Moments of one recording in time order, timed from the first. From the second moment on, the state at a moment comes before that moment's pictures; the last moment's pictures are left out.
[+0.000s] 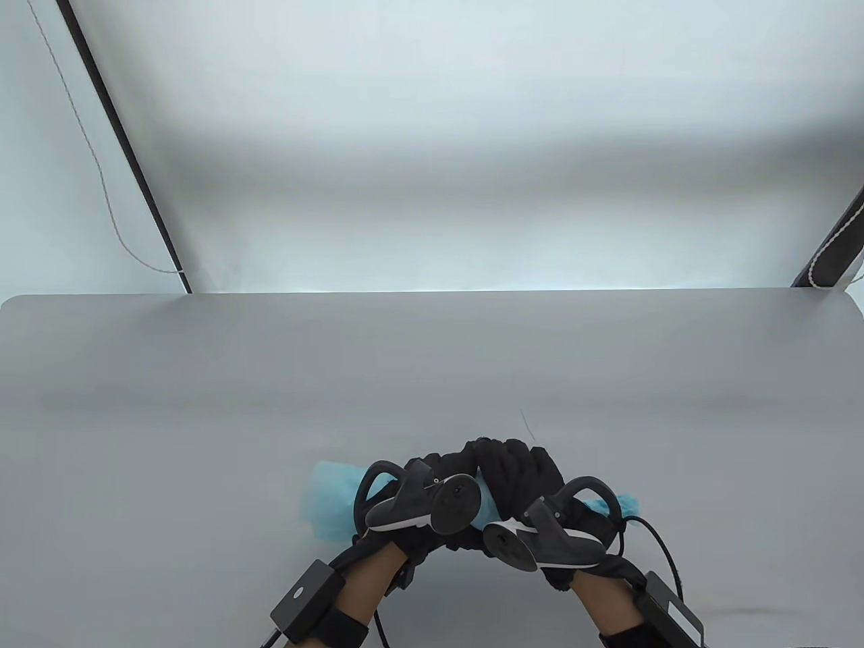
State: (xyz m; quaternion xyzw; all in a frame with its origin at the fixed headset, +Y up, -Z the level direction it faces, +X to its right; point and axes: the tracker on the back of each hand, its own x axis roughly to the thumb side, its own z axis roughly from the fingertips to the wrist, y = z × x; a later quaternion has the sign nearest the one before) left_hand -0.039 -0.698 -0.327 -0.05 -0.31 0.03 0.95; right_hand 0.105 -0.703 -0.300 -0.32 0.11 -0.93 0.12
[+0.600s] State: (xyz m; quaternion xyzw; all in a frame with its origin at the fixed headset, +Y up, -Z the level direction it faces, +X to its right) left_hand -0.132 -0.626 -0.339 -0.06 -0.23 0.25 0.94; right_hand 0.128 -0.699 -0.301 -0.31 0.14 -0.93 0.14
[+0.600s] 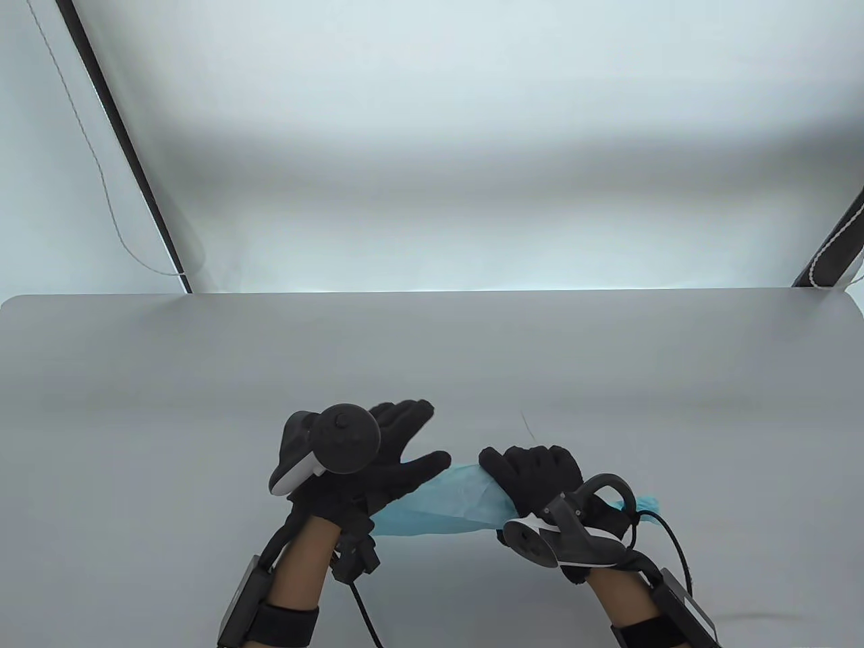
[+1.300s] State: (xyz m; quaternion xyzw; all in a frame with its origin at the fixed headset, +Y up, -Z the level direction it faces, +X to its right) left_hand -0.065 -0.707 -0.316 -0.08 -0.21 -0.19 0.96; right_hand 0.123 -0.697 -0.295 -0.33 0.15 -0.92 0.13
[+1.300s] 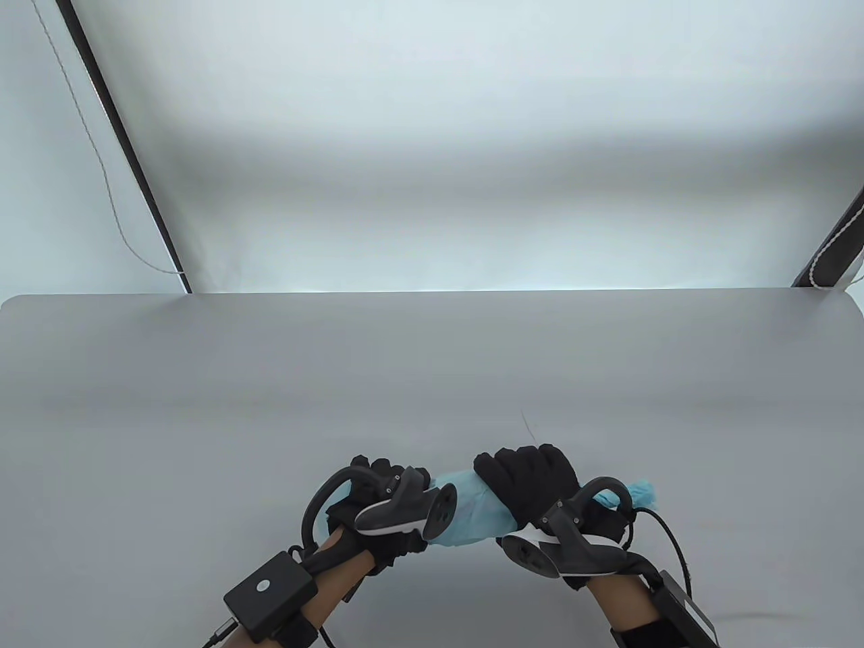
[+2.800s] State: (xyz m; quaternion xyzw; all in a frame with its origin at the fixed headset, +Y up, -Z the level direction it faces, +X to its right) left_hand -0.108 -0.705 -0.342 -0.25 -0.29 0.15 0.91; right_hand 0.157 -0.693 -0.309 -0.33 0.17 -0.92 0.11
